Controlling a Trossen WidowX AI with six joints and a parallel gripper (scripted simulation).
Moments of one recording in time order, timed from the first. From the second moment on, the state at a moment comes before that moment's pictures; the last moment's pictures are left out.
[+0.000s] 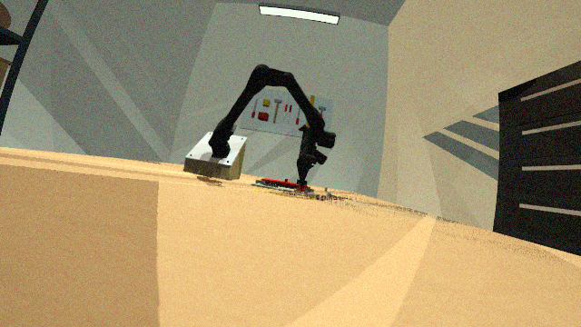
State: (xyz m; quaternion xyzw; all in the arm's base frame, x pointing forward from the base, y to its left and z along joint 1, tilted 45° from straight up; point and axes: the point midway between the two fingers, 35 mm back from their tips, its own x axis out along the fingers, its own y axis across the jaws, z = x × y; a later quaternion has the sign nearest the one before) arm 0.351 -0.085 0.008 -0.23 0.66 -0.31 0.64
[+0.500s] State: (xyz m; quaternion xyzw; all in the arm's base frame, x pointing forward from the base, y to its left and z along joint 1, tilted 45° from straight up) arm 0.351 -0.084 0.010 -0.22 0.66 -0.31 0.64
